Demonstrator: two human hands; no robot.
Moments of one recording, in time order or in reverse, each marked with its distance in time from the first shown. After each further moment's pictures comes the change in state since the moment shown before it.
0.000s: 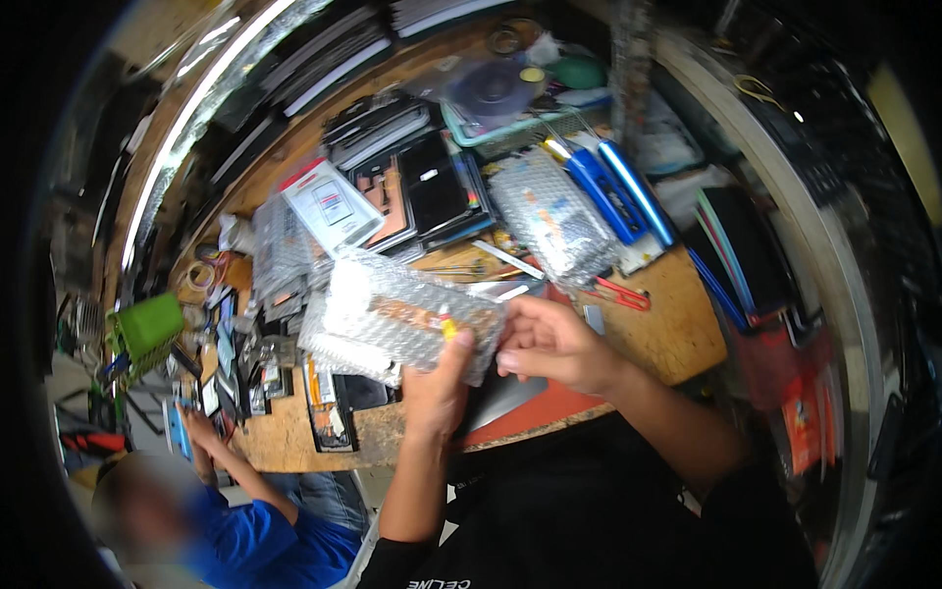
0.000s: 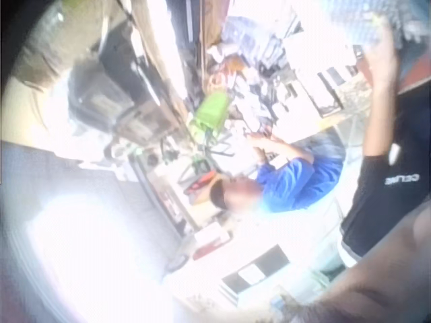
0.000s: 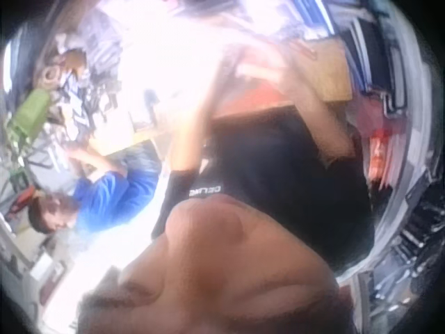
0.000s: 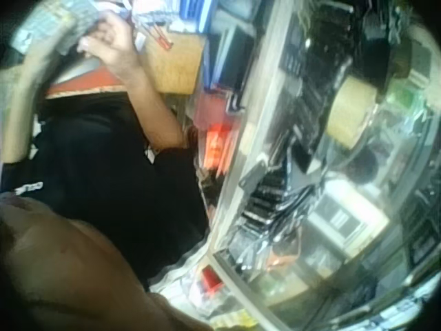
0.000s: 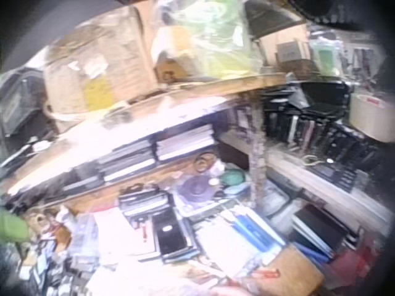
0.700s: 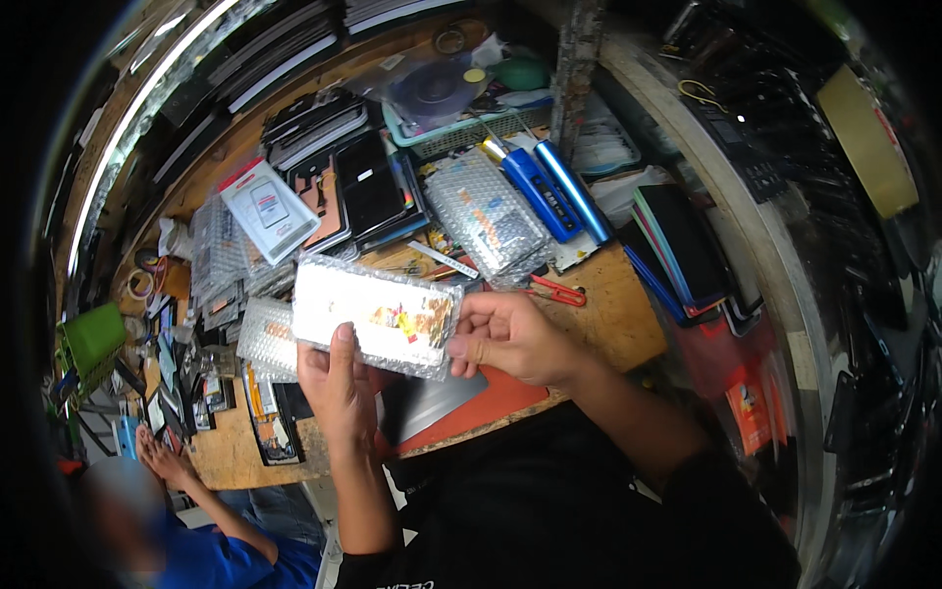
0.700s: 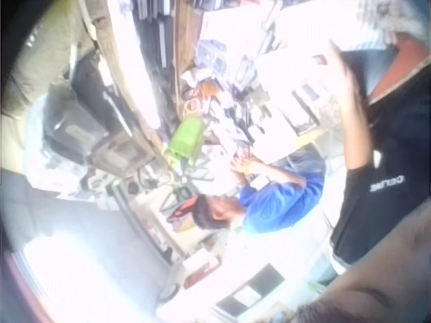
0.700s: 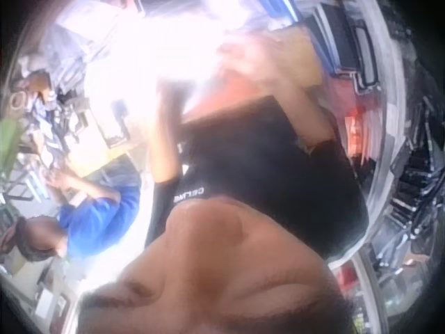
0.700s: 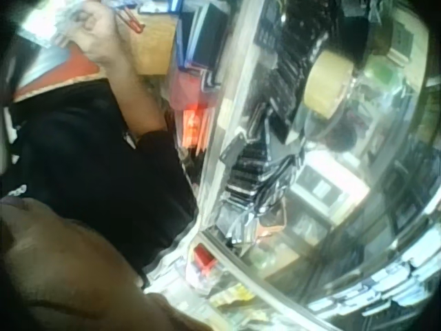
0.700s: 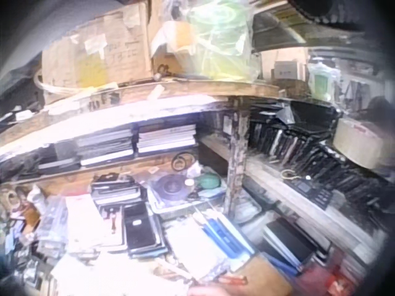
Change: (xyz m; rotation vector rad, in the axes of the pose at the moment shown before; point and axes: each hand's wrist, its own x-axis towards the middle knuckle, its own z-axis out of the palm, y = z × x) left_hand 0.008 0.012 -0.019 -0.103 0.187 0.259; right_hand -0.006 -0.015 -0.008 -0.157 -0.009 0.000
